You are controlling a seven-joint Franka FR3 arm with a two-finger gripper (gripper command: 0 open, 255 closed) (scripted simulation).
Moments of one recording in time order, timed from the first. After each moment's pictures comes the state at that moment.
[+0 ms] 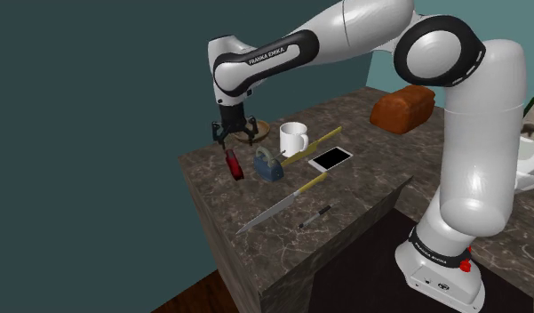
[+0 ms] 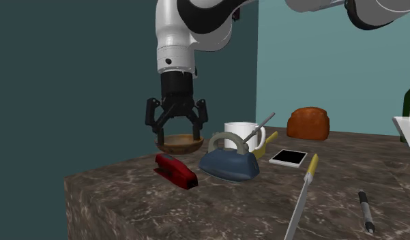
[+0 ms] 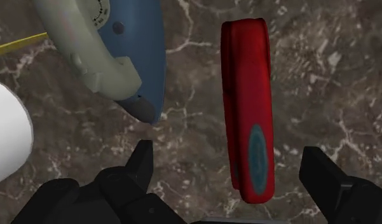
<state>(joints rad) 0.05 0.35 0.26 -1.60 -0.02 1.88 0.85</state>
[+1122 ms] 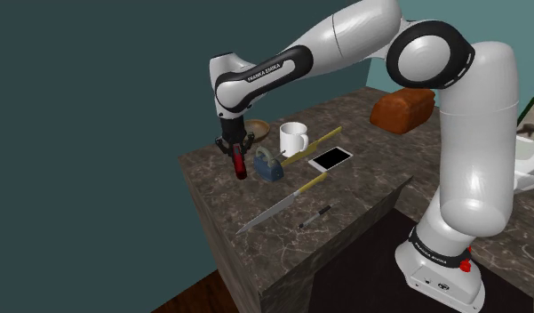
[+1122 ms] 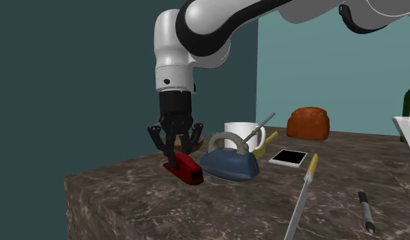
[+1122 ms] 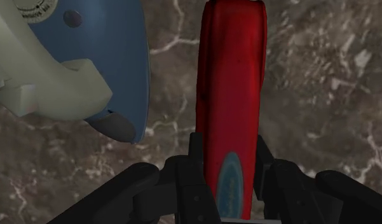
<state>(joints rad) 0.06 0.39 0.26 -1.66 -0.02 1.97 0.87</state>
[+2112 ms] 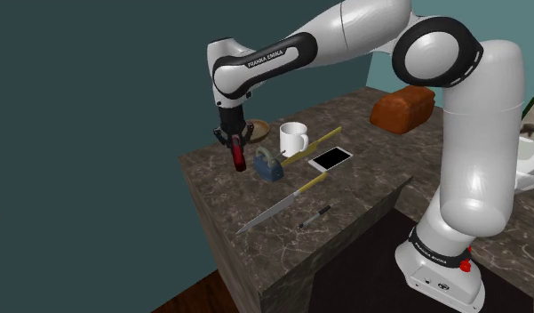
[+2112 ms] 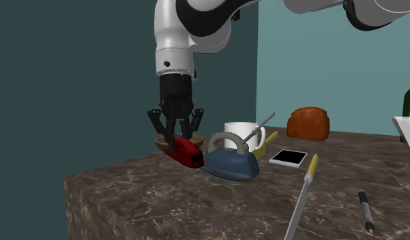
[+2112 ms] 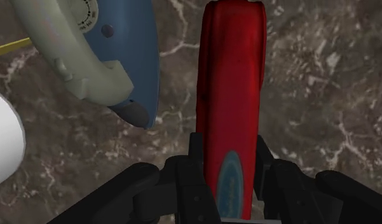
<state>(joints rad) 0.06 0.36 0.26 -1.61 -0.02 1.89 0.87</state>
